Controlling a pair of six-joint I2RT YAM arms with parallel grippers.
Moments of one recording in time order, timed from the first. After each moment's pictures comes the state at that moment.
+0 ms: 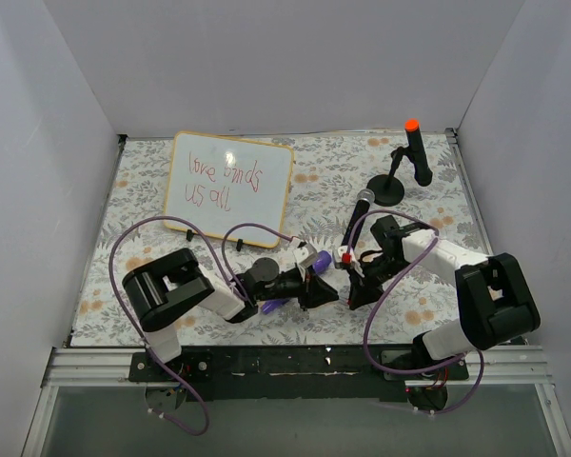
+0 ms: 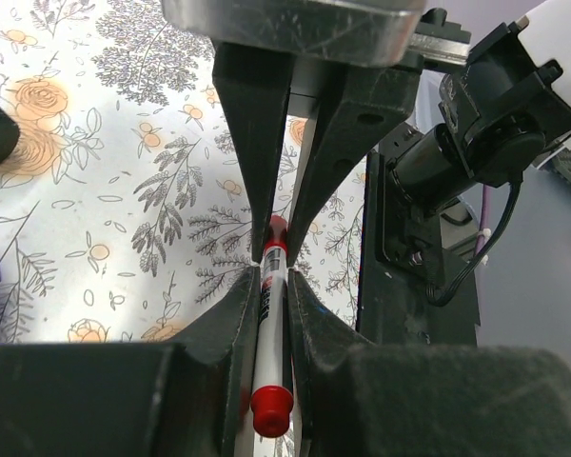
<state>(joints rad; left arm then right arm) -1.02 1.74 0.48 1.16 0.40 -0.45 0.40 1.46 0.76 -0.90 -0.93 -1.19</state>
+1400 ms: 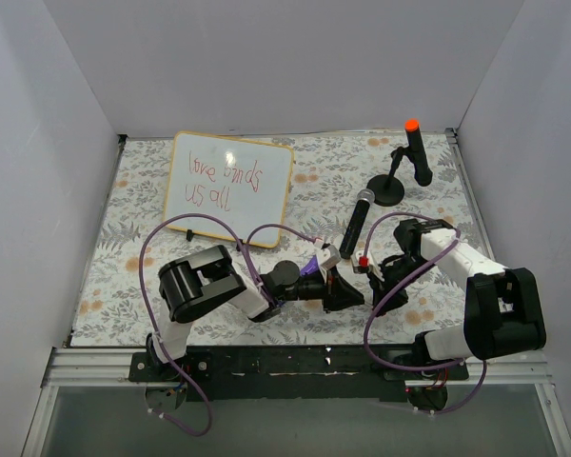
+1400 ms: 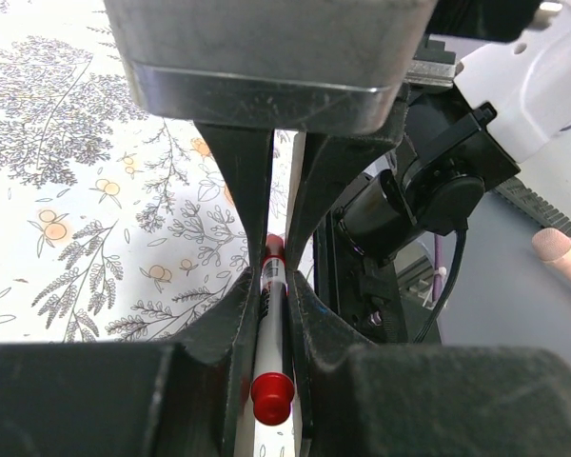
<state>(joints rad) -1.11 1.97 0.68 1.33 0.45 -0.53 0.23 1.38 0.77 -1.22 -0.79 -1.37</state>
